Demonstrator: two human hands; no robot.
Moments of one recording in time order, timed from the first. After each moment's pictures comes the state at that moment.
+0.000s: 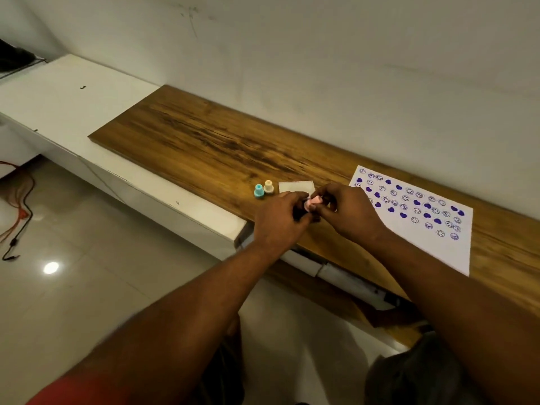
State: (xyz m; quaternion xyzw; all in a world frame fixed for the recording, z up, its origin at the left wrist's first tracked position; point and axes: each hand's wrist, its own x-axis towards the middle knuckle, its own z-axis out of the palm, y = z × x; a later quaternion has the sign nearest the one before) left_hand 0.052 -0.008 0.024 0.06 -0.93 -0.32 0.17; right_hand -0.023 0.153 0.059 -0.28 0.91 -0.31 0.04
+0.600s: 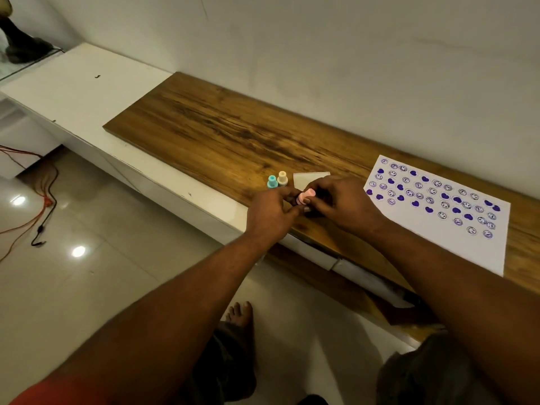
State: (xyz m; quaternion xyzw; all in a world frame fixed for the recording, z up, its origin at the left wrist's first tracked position) left_hand 0.052 -0.055 -0.009 0.14 -0.91 -0.38 0.11; right_hand -0.033 0.121 0.038 -0.38 0.86 -0.32 0.07
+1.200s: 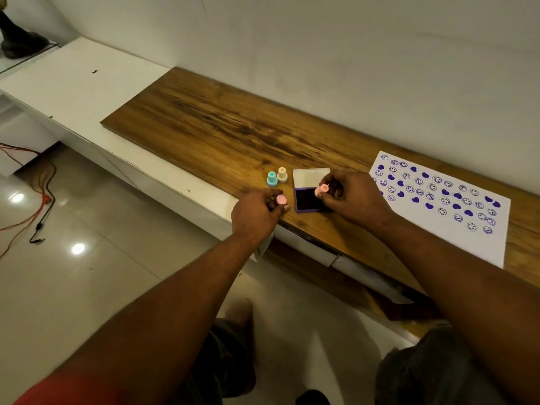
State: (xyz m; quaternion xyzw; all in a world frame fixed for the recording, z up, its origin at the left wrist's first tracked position) left_hand 0.059 -0.081 -0.034 0.21 -0.92 -0.31 0.10; right_hand -0.052 0.136 0.021 -0.31 0.91 -0.29 0.06
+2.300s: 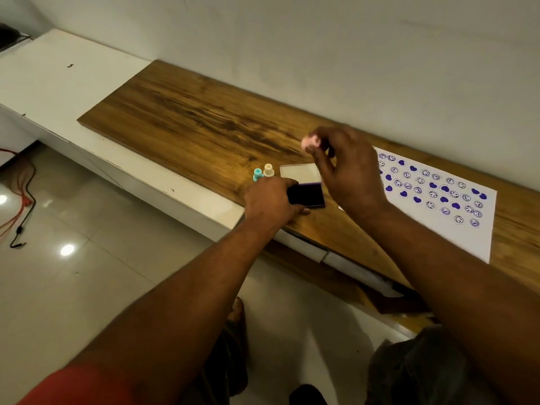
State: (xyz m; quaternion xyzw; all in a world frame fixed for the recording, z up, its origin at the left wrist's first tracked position) left_hand 0.013 -0.034 -0.013 0.12 -0.98 -0.13 0.08; right_hand -0.045 0.122 0.070 -0.33 0.86 -0.34 -0.19
